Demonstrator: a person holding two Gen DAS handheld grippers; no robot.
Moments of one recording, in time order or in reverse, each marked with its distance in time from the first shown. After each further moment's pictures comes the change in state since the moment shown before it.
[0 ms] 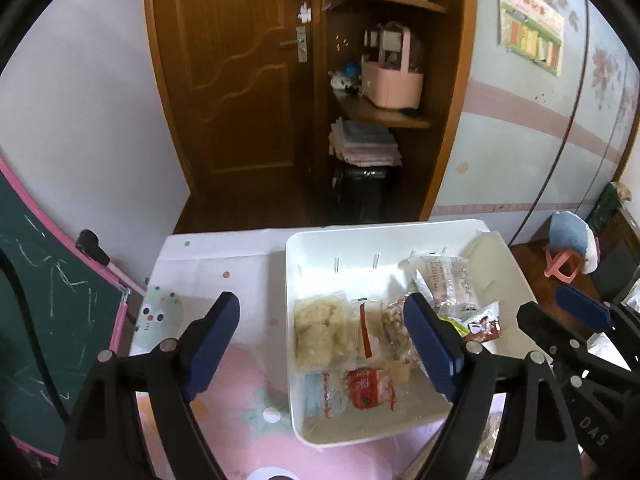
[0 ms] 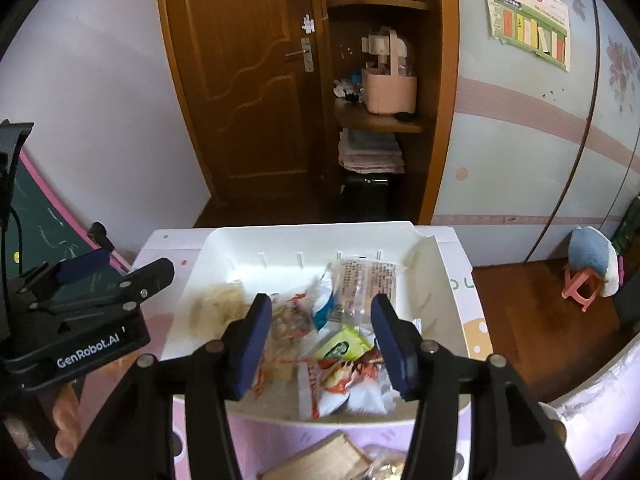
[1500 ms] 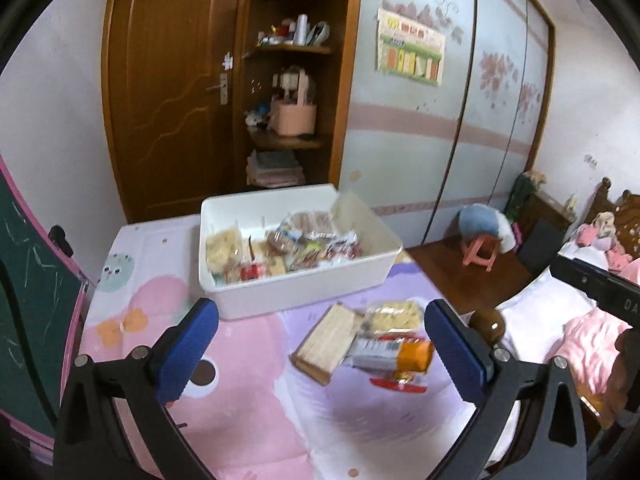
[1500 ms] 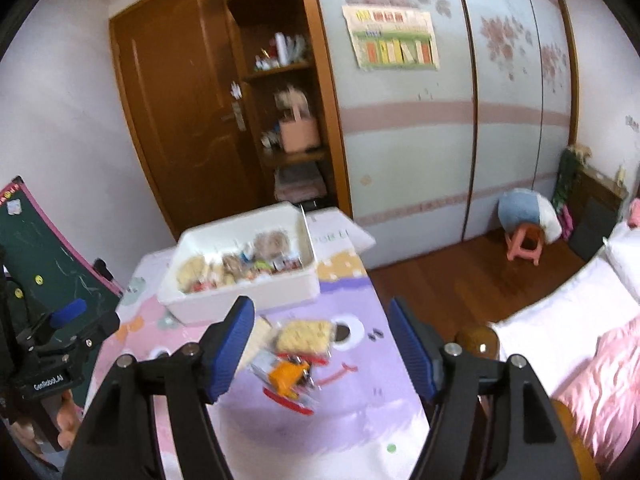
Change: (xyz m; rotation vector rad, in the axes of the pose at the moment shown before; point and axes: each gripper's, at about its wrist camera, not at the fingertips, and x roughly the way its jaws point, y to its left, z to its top) left arm -0.170 -0.056 -0.174 0.100 -0.154 -0.260; right arm -0.203 -0.109 -0.170 0.219 -0.142 -0.131
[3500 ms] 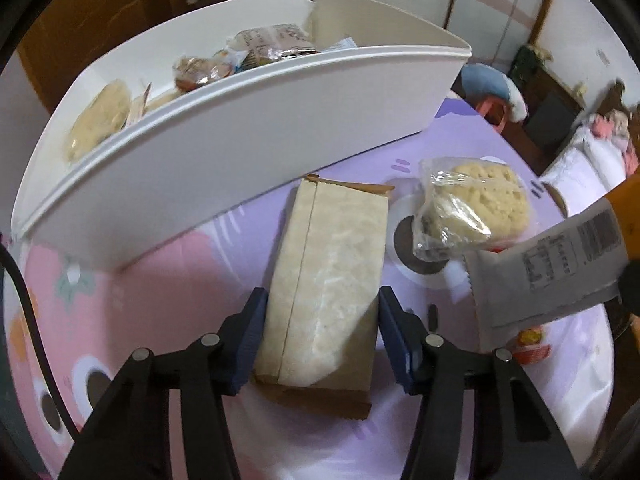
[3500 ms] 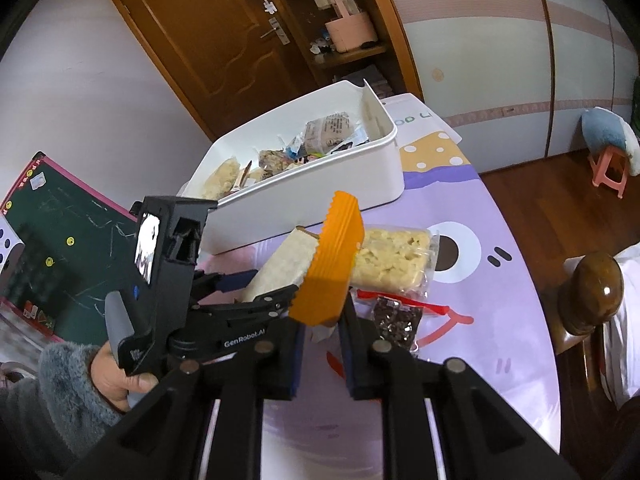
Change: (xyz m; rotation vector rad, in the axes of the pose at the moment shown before) left arm 0.236 -0.011 -0.067 0.120 0.495 -0.058; right arm 0.139 0.024 -0.057 0.033 0.266 0.297
